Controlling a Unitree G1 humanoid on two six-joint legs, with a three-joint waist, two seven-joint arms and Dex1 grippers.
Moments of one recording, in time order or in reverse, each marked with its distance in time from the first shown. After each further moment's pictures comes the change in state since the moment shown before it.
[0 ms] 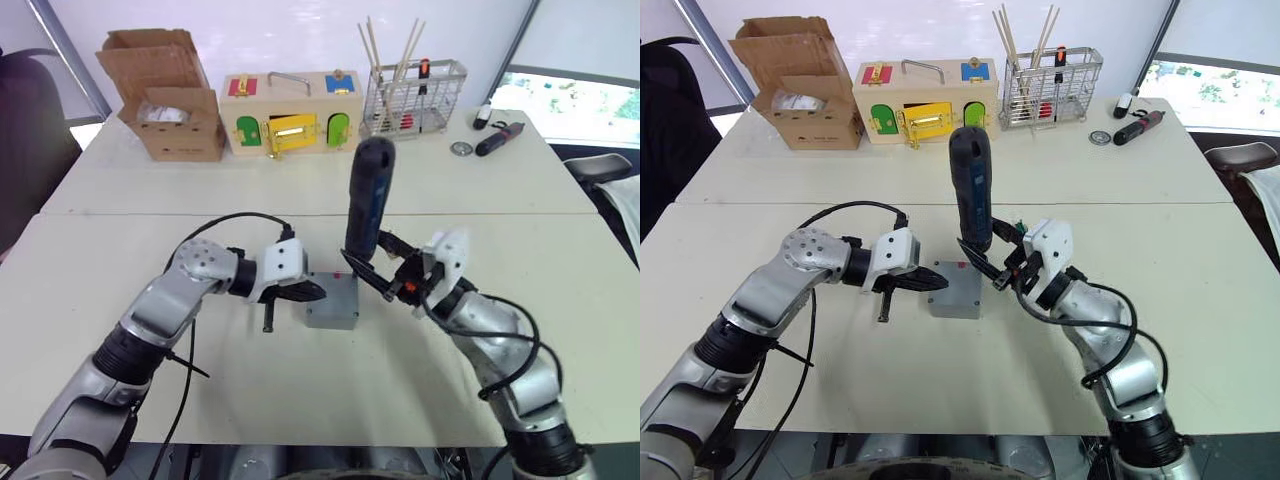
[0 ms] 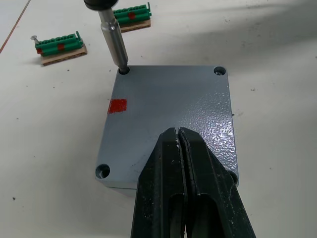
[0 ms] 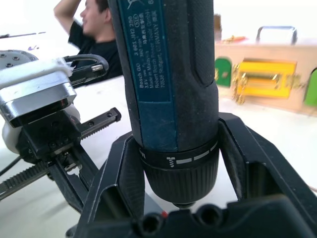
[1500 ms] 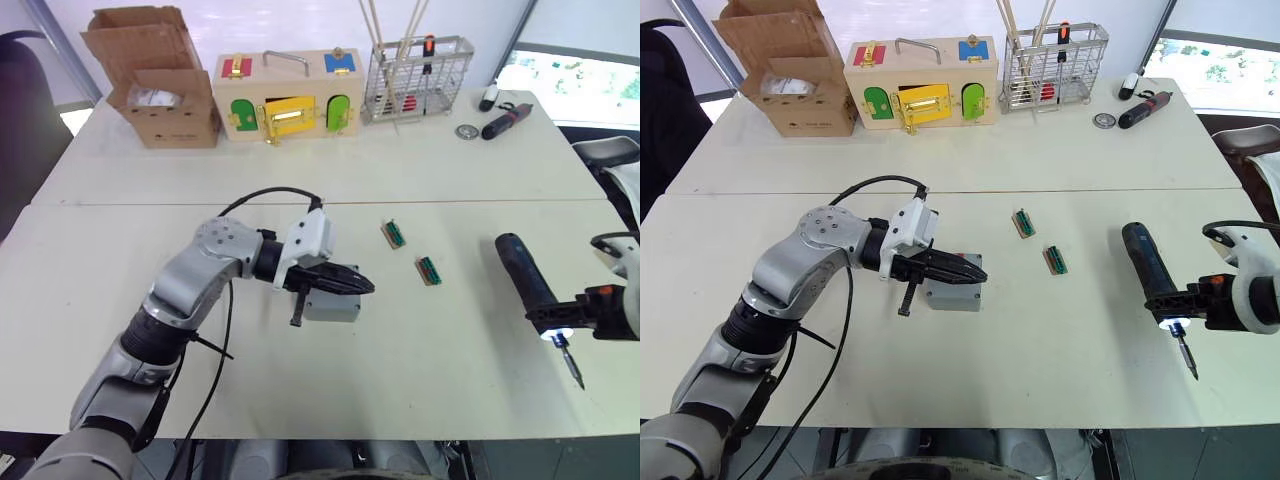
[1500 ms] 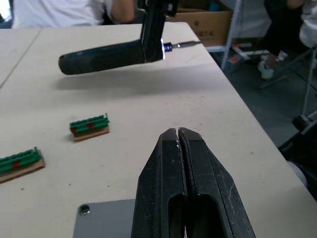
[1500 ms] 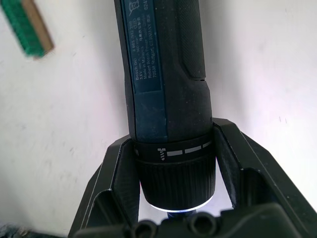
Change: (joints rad) left arm -0.105 -0.139 0.030 -0.074 -0.213 0.081 -0.030; right arm -0.120 -0.836 -0.363 0.609 0.789 1.227 -0.185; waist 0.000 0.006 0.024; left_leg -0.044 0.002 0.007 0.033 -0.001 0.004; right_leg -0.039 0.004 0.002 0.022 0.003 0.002
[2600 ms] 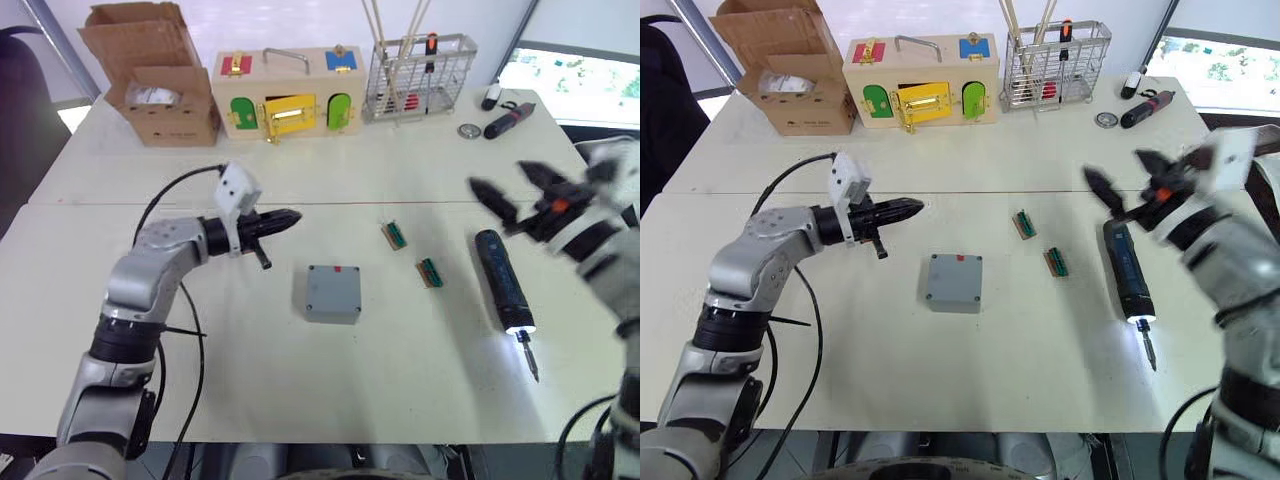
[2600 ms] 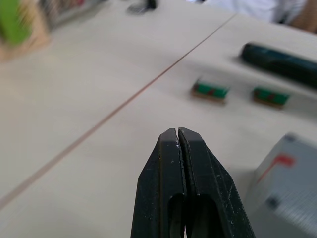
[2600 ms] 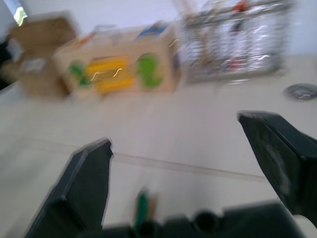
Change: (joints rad) left arm 0.136 0.027 0.304 0.198 0.021 0.054 0.382; right arm 0.138 0.623 -0.025 -0.665 -0.563 -0.933 0.043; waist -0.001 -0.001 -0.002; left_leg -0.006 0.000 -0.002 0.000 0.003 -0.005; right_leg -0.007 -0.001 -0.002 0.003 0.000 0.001
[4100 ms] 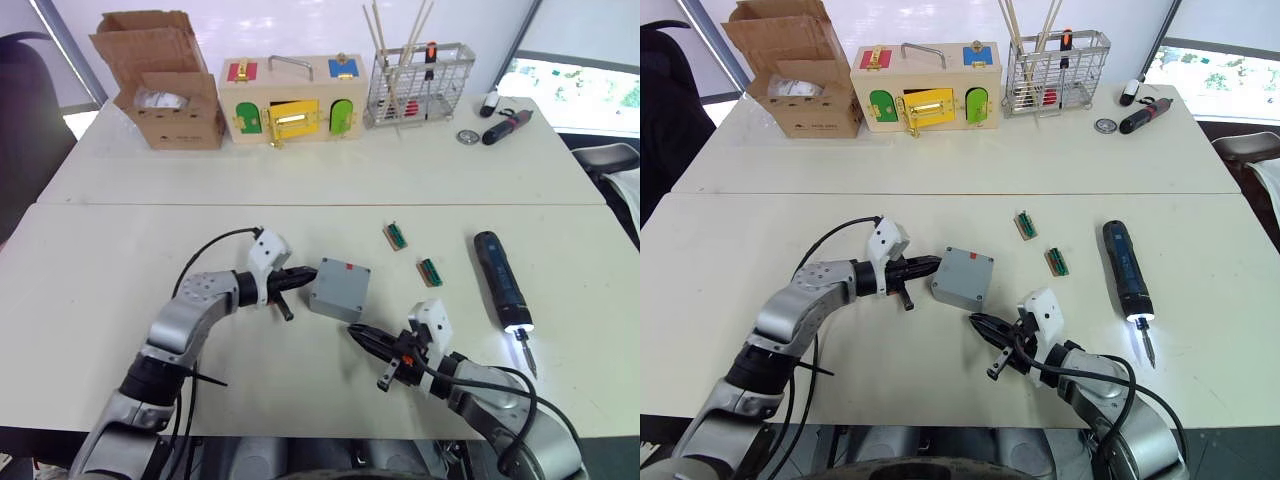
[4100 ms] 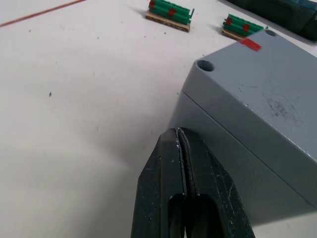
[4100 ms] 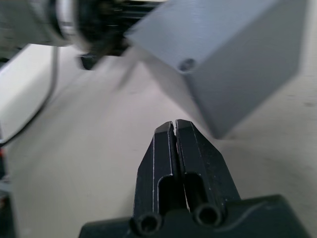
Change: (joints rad) left arm 0.095 -0.105 -0.193 0.029 0.072 -0.084 0.003; right arm 0.363 0.196 0.484 -0.030 -0.212 -0.133 0.183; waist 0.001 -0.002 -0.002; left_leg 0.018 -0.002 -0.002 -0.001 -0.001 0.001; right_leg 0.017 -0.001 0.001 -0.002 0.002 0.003
